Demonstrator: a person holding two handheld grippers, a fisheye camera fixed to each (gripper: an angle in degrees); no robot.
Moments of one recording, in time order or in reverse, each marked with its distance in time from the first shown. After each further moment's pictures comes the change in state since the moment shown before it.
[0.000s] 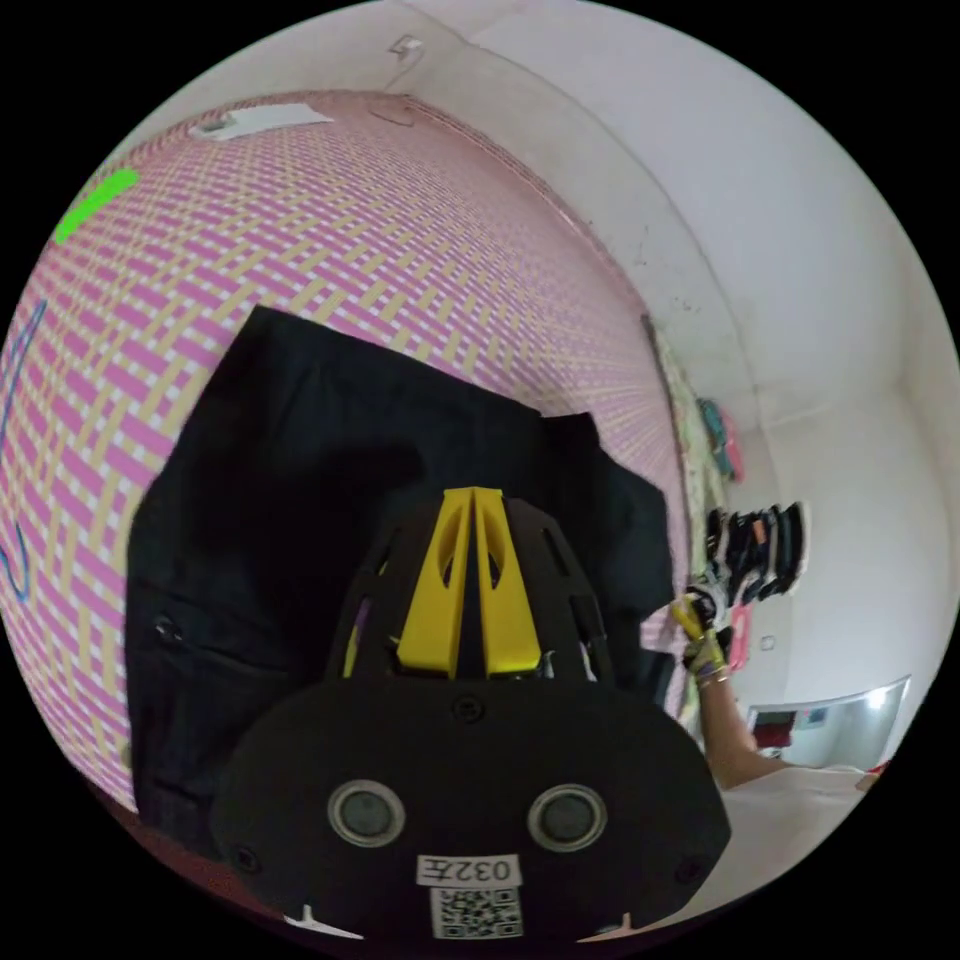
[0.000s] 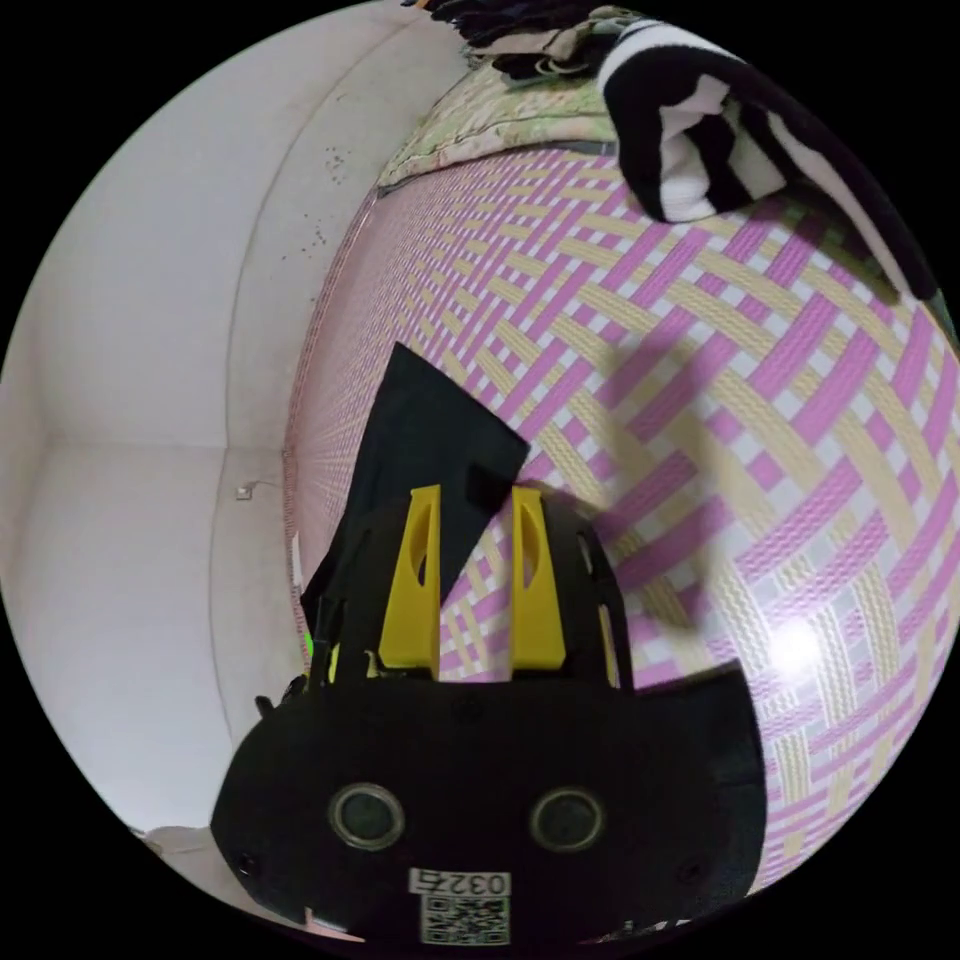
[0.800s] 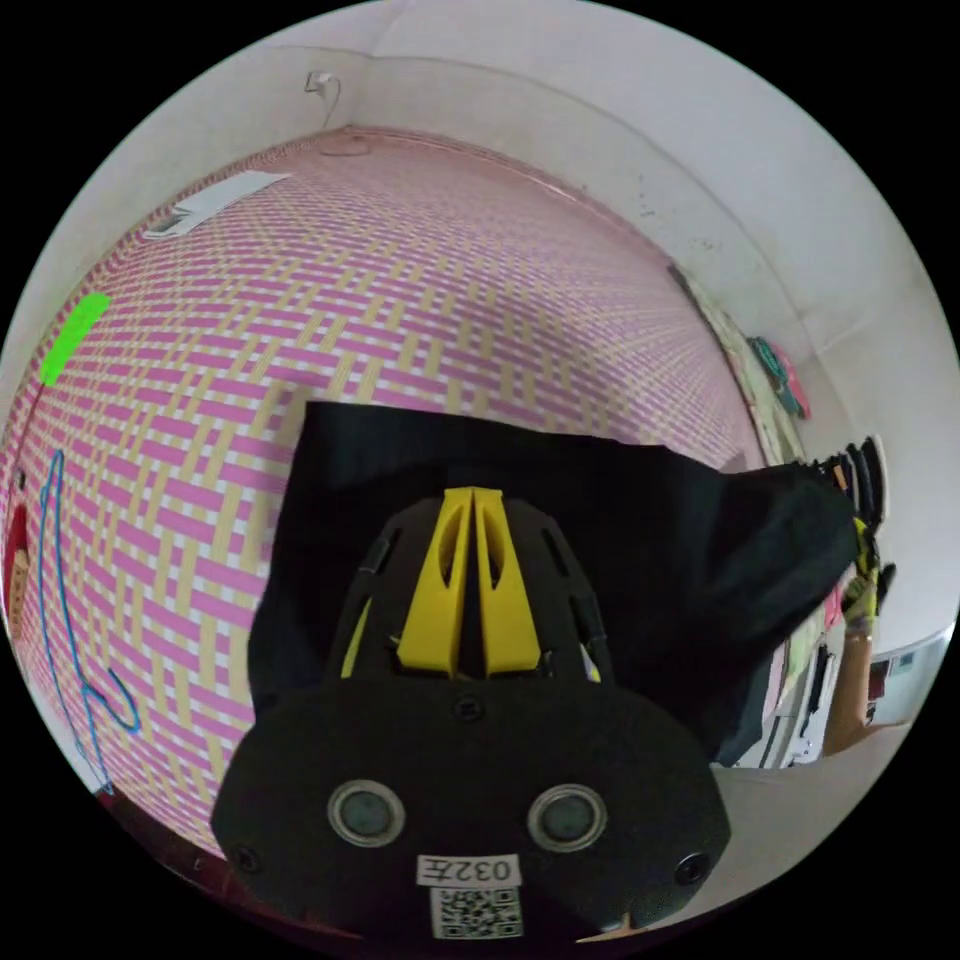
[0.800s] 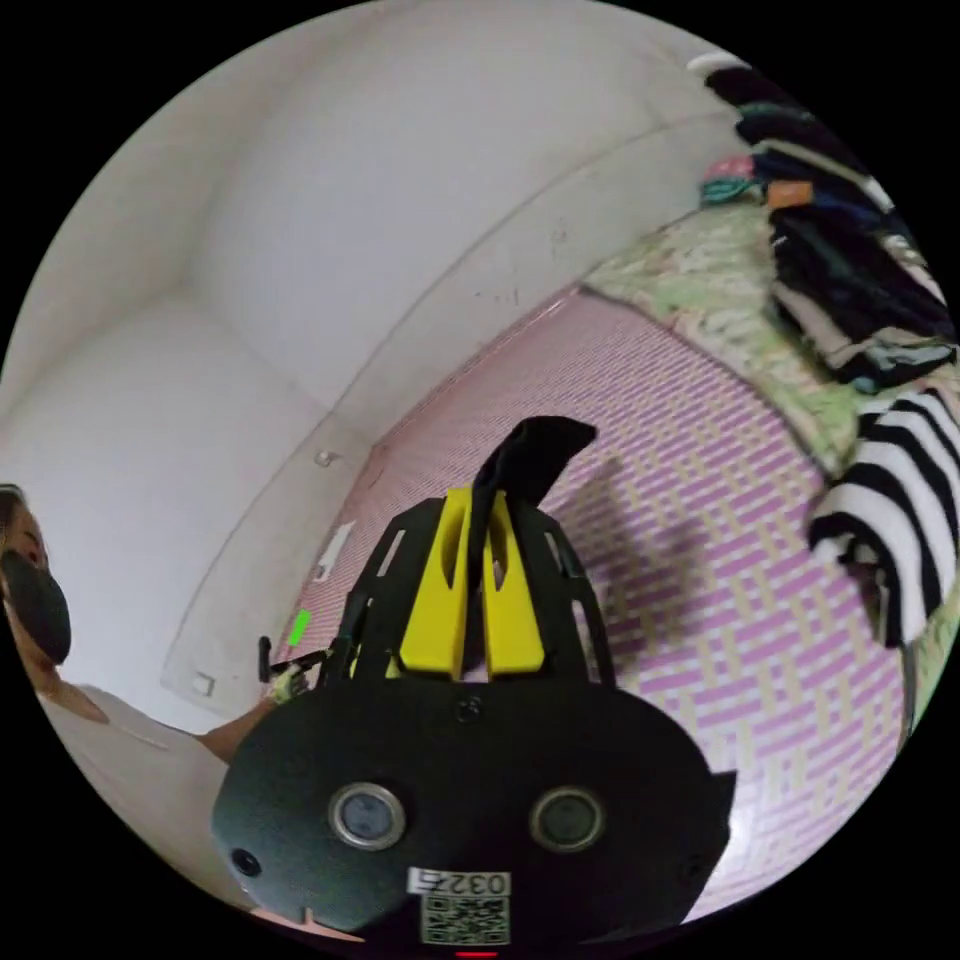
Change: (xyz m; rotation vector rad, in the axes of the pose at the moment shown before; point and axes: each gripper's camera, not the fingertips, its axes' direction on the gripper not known) left arm -0.012 -0.051 -0.011 -0.017 -0.223 0.182; right arm -0.197 0.007 -0.092 0.257 -0.110 -0.509
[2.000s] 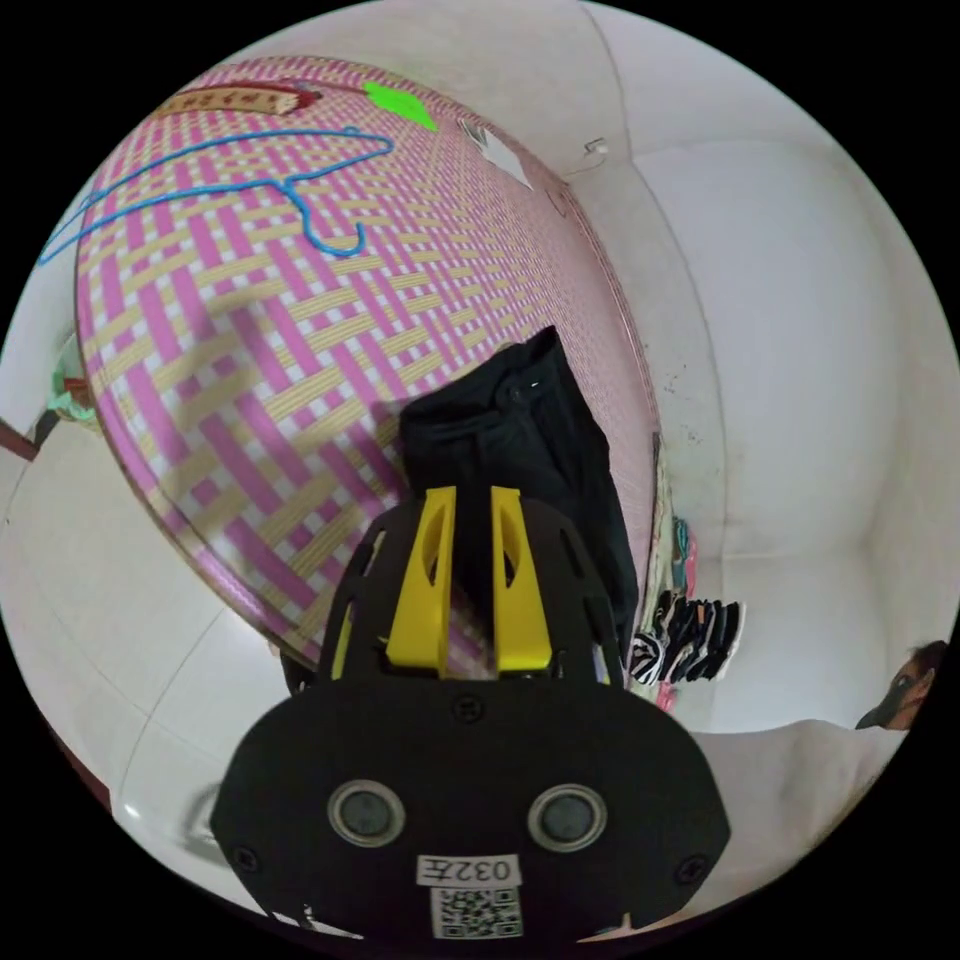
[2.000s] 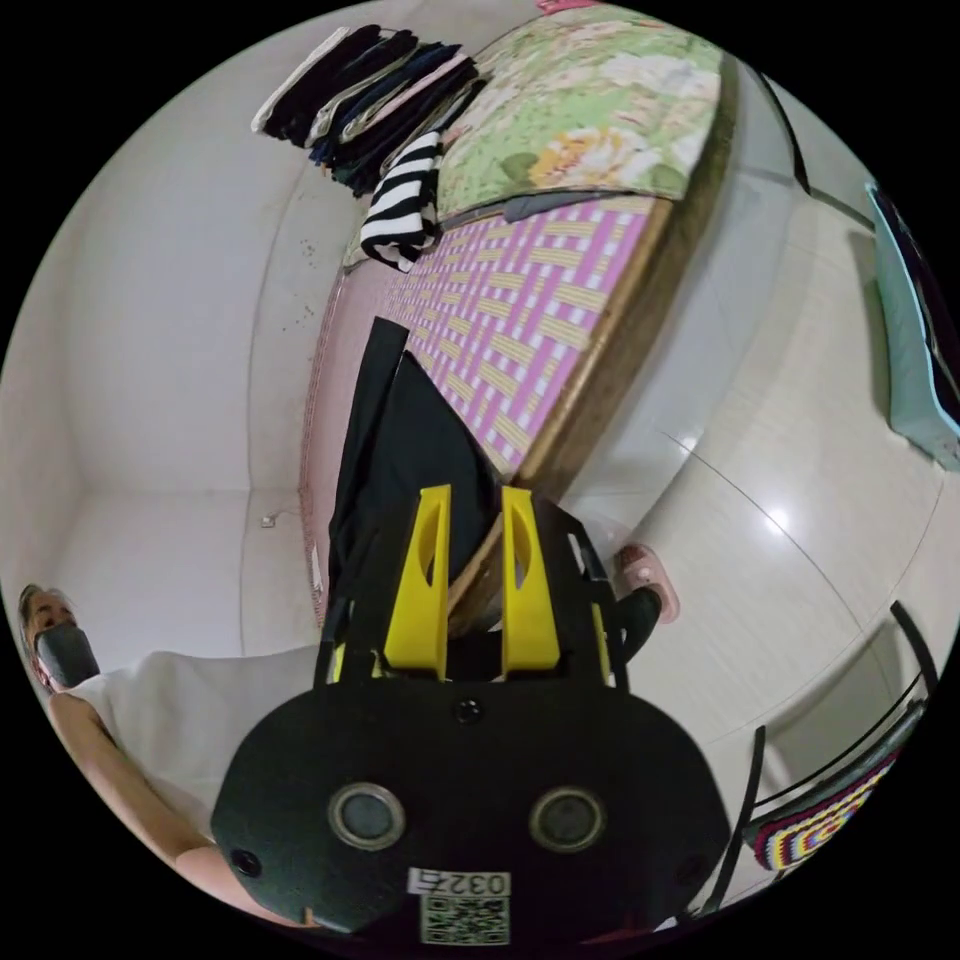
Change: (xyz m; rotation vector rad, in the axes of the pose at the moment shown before) left arm -0.176 0.379 -0.011 0.221 0.360 -0.603; right arm 0.132 0.361 -0.249 -0.079 0.122 0.659
